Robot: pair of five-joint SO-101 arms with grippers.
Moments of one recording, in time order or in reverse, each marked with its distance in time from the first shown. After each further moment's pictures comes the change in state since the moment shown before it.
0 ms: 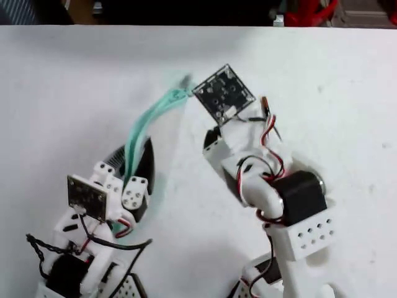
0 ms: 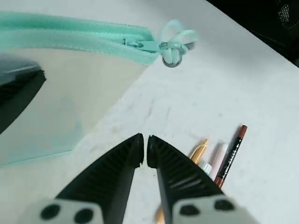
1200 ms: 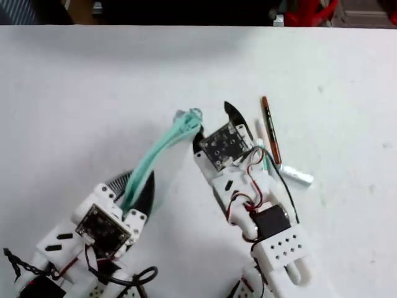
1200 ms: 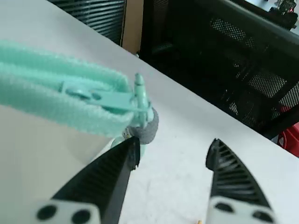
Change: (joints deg) left arm 7.5 0.0 -16.2 26.9 -17.3; right arm -1.3 -20.2 56.3 -62.9 -1.3
